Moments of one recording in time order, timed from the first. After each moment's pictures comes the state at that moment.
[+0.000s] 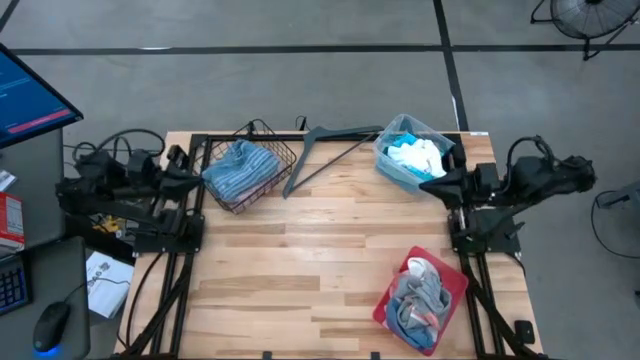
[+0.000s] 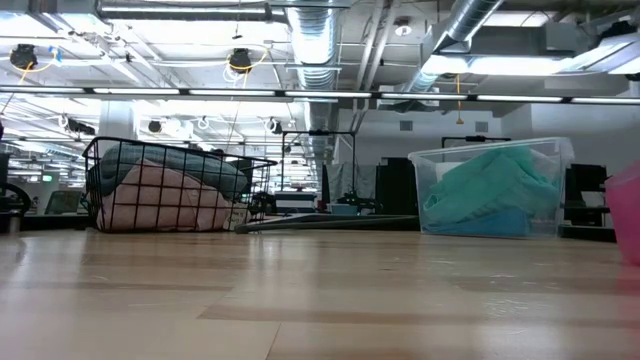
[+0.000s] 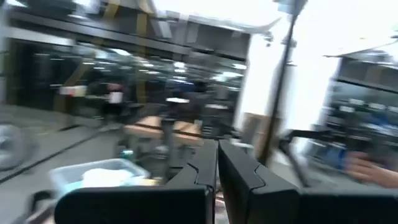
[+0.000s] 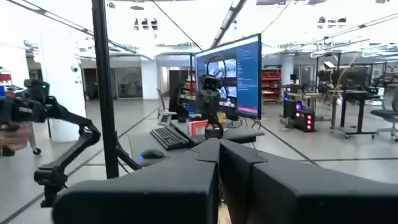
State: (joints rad) left arm -0.18 0.30 0.76 -0.19 -0.19 -0.15; right arm 0.41 0.65 0.87 -0.01 0.41 -0.07
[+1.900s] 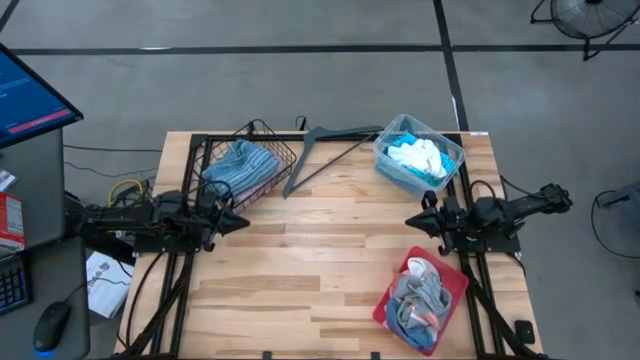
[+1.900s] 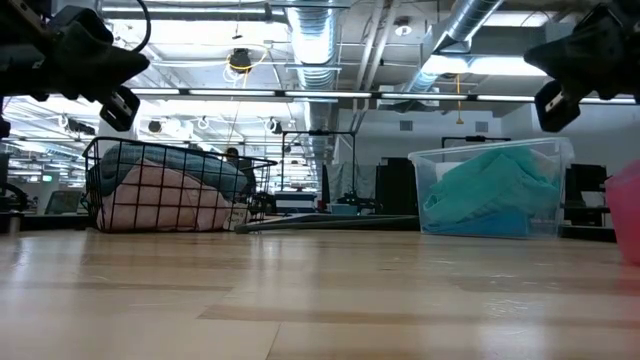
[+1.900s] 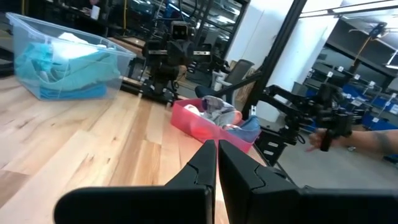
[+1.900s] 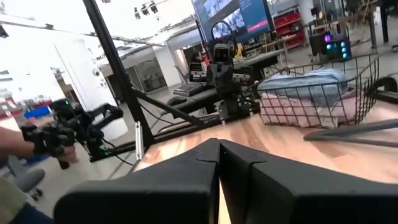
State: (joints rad) left arm 0.00 0.01 0.01 0.05 0.12 -0.38; right arm 0.32 0.00 0.01 0.09 0.27 0.31
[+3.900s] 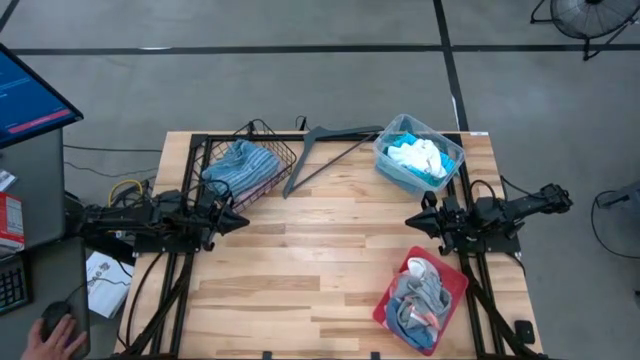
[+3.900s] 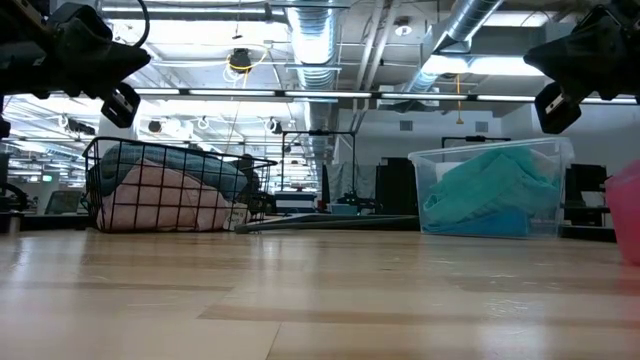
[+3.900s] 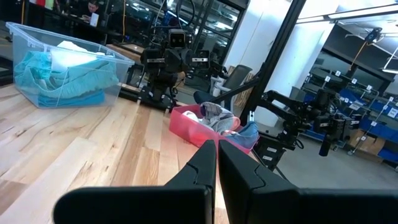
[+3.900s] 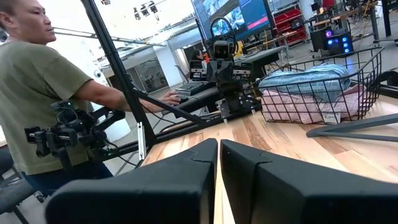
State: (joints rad) left arm 0.00 0.01 0.01 0.08 0.12 -0.37; right arm 0.32 0.00 0.00 0.09 0.27 0.34
